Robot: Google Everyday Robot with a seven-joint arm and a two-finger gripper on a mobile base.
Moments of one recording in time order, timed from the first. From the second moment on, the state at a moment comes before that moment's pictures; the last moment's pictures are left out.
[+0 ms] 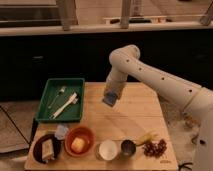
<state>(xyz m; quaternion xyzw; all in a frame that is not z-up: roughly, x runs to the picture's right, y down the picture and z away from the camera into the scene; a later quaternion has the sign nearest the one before) 0.039 0.046 0.750 -0.20 -0.27 -0.57 0.75</state>
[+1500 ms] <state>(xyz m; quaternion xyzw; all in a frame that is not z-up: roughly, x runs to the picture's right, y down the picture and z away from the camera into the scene) 0.002 0.154 0.852 -0.26 -0.31 -0.59 0.70</state>
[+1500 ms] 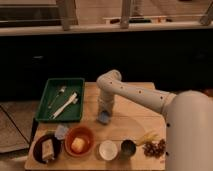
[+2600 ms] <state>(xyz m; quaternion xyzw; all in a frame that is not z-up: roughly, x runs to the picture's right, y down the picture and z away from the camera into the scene) 0.005 0.148 0.852 -0.27 -0.33 -0.57 0.70</state>
